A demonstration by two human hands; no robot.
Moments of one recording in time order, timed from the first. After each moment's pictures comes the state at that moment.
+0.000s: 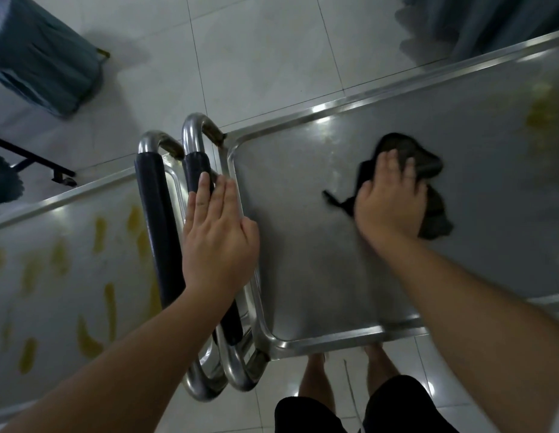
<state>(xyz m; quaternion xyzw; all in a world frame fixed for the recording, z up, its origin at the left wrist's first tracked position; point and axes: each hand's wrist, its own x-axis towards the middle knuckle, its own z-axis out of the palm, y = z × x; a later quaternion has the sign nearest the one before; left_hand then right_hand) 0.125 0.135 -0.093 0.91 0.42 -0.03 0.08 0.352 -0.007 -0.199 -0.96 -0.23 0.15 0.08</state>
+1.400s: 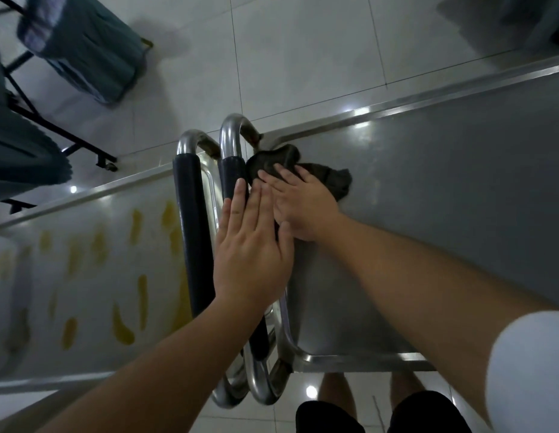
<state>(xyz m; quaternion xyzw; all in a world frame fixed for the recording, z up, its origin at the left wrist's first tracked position) 0.126 0.133 -0.090 0.91 0.41 -0.05 0.05 0.267 0.142 -0.196 -0.72 -0.67 0.19 0.04</state>
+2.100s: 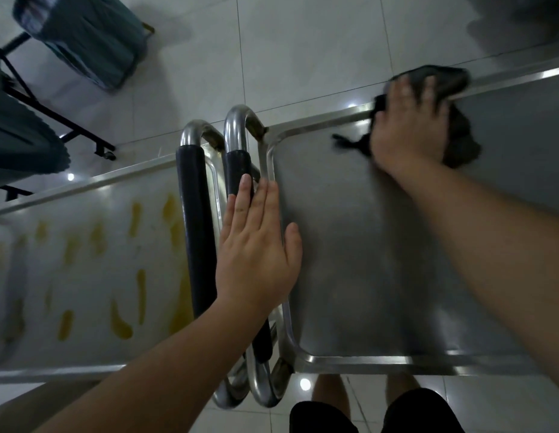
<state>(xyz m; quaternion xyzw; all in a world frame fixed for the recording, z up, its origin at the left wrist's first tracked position) 0.121 0.135 -0.094 0.91 0.41 -0.02 0.08 0.416 0.136 -0.200 -0.92 -0.35 0.15 0.06</state>
